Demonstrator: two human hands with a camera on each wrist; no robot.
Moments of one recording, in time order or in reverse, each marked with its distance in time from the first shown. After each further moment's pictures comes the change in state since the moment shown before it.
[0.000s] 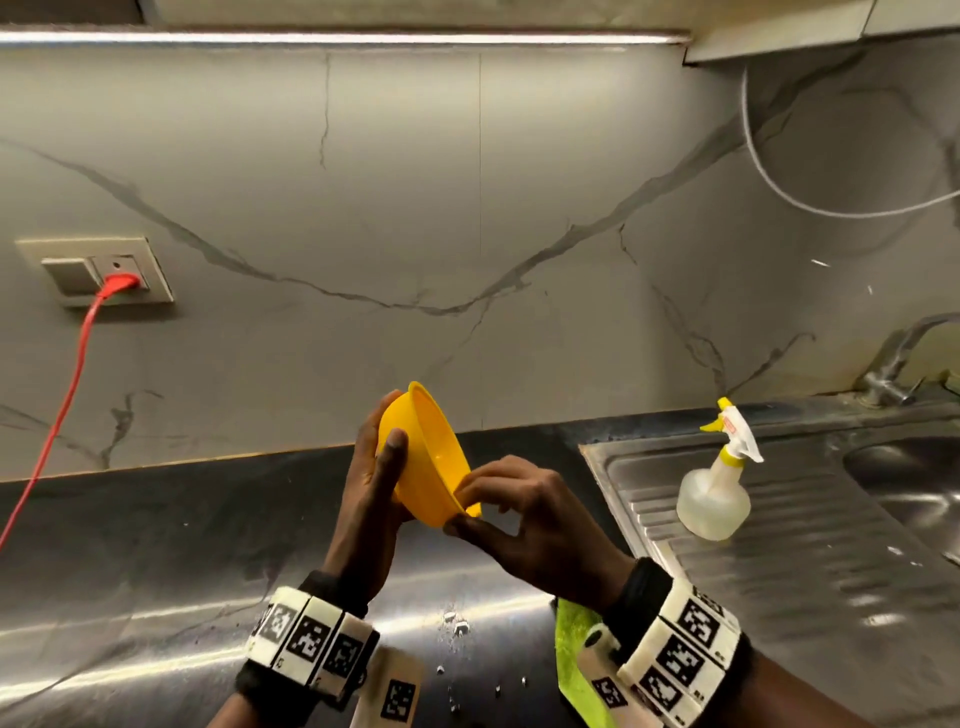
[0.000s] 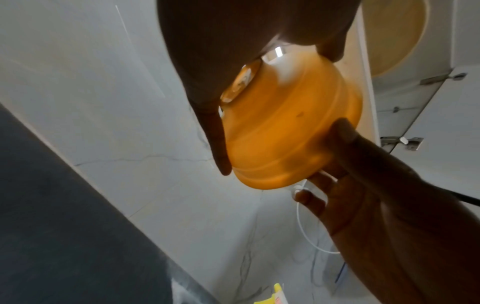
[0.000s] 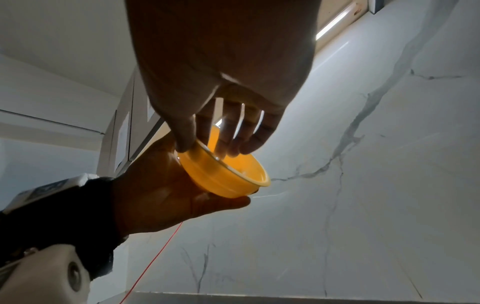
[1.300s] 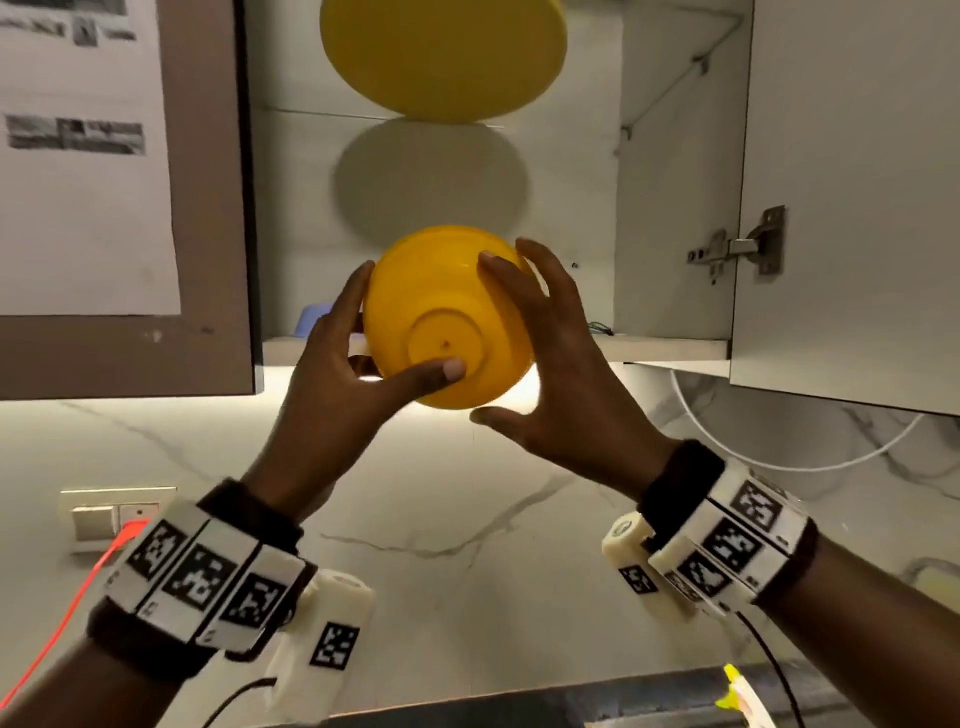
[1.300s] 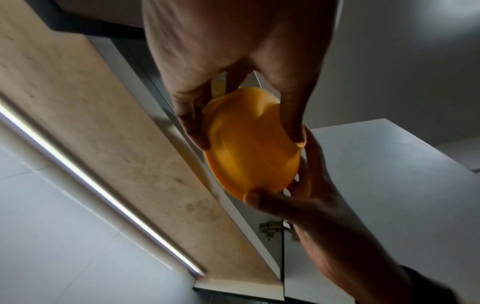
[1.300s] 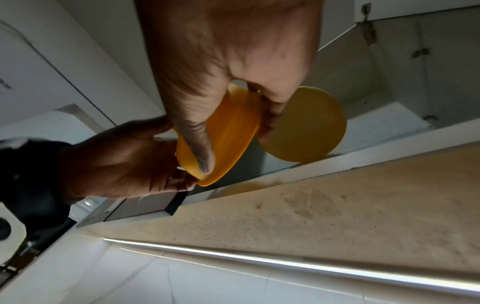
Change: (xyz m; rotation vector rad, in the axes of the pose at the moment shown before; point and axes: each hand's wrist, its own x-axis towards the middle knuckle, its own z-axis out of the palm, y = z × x) left_hand 0.088 0.275 0.074 0.475 0.006 0.774; right_hand 0.210 -0.113 -0.209 -0.429 0.322 -0.448
